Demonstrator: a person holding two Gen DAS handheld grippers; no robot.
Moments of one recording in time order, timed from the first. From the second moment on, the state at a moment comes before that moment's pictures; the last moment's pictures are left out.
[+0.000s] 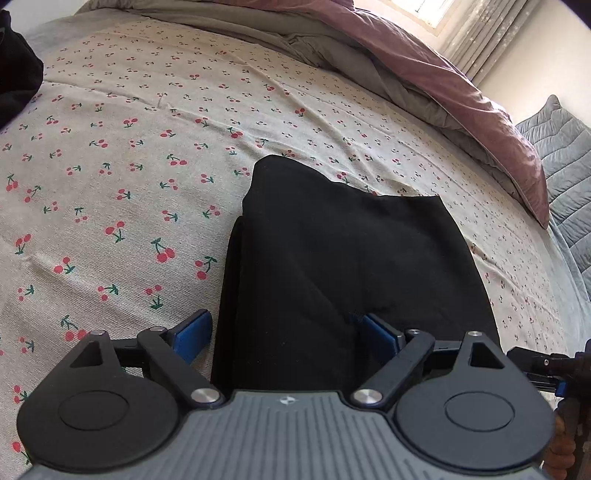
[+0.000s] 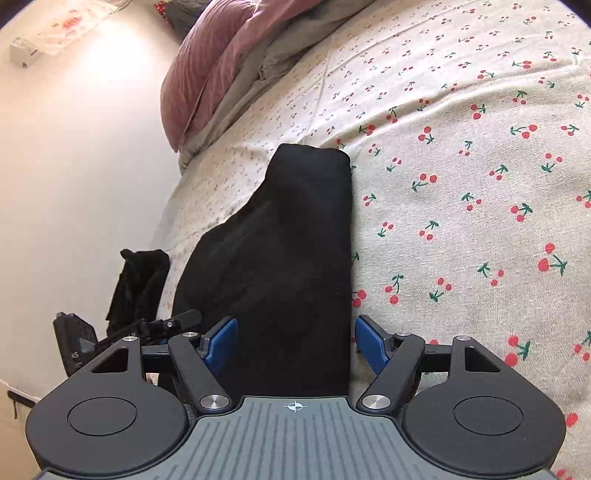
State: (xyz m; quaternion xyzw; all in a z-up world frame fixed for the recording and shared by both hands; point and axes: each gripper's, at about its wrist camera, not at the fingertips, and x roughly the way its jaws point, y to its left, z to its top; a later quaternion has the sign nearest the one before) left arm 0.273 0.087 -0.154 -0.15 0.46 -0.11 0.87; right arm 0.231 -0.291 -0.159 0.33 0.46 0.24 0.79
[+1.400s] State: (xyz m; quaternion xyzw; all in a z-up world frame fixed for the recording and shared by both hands) left arm 0.344 -0.024 -0.135 0.04 0.37 -0.08 0.92; right arm 0.266 -0.320 -0.134 0.21 0.39 0.12 0.89
